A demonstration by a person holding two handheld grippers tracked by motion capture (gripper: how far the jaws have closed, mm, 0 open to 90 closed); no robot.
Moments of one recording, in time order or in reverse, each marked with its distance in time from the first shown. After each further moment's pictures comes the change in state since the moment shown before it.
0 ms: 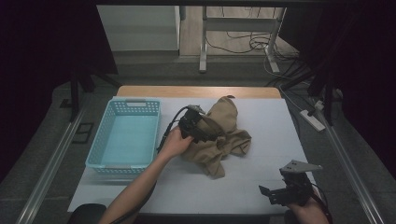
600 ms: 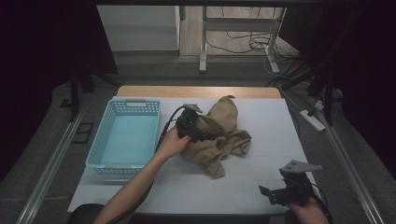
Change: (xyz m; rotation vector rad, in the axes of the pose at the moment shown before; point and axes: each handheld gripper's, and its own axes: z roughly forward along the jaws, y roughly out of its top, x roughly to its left) left arm -0.002 -0.002 -0.012 -0.037 -0.029 -0.004; right arm 0.000 0.000 0.000 0.000 0.000 -0.002
